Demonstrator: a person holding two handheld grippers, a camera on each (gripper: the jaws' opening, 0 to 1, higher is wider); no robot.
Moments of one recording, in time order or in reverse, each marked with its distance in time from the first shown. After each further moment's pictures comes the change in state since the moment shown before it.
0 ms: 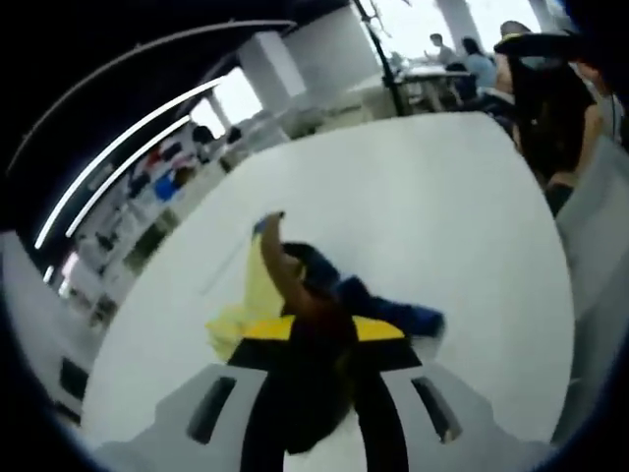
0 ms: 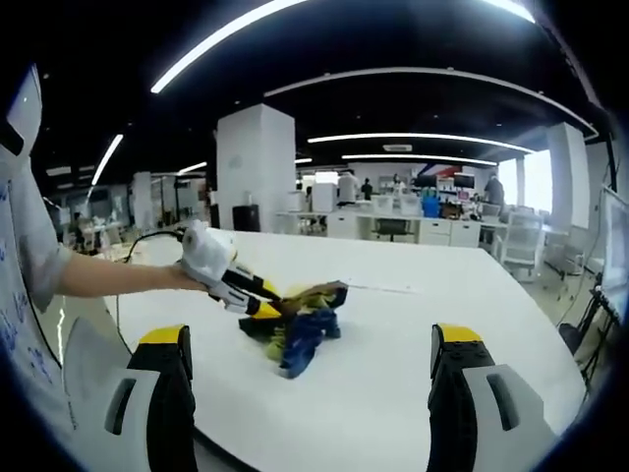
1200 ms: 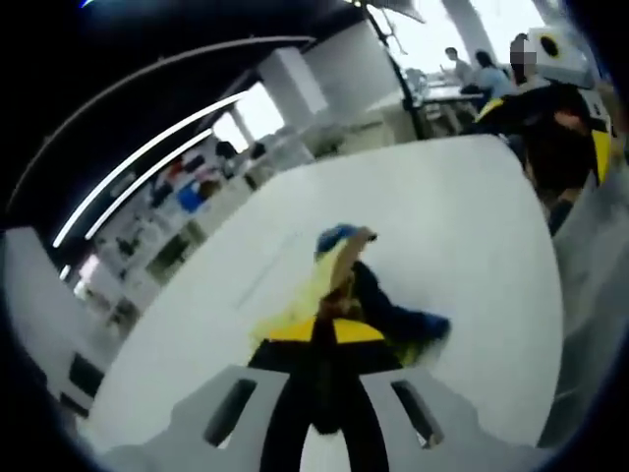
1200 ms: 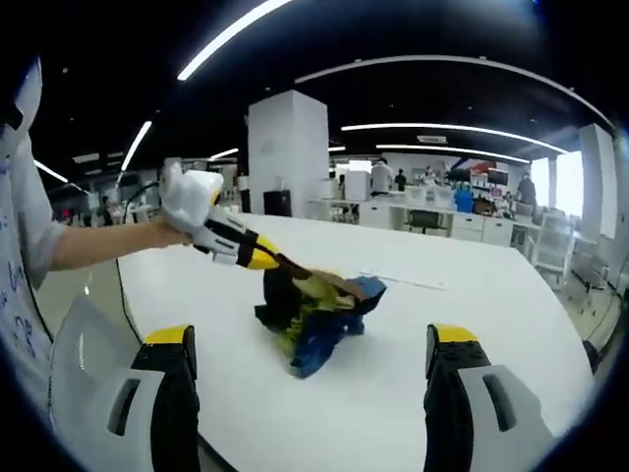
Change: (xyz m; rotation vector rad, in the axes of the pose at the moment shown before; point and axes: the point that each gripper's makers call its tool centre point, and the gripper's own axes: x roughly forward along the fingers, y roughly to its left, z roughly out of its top) left arm -0.063 0.031 0.024 -0.013 -0.081 0.107; right arm 0.057 0.004 -0.026 -0.073 0.048 0.168
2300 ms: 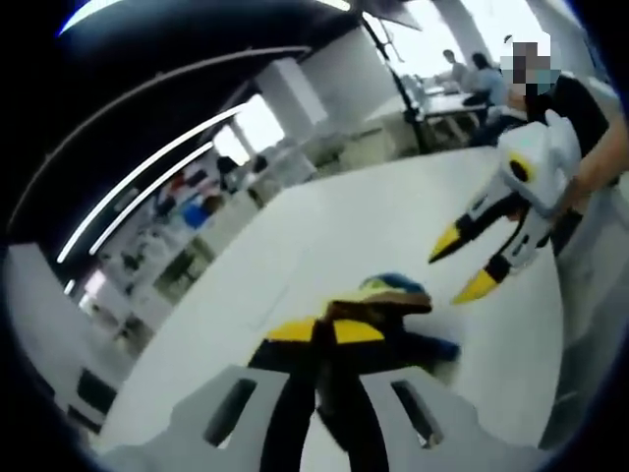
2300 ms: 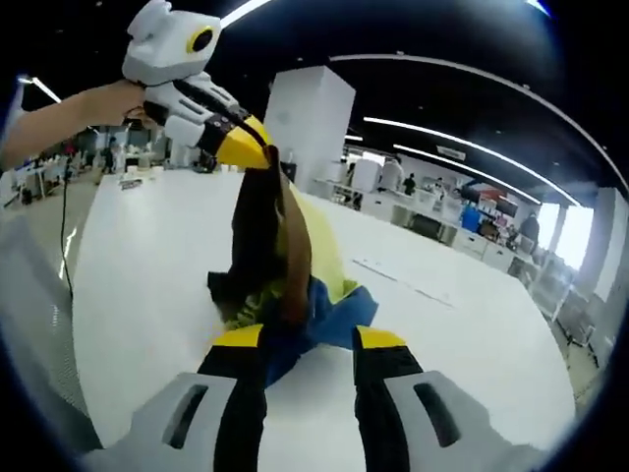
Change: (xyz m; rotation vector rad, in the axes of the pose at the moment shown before) left arm 0.001 0.017 0.047 0.035 -0.038 0.003; right arm 0.107 -0.028 -0.045 -0.169 0.084 -0.047
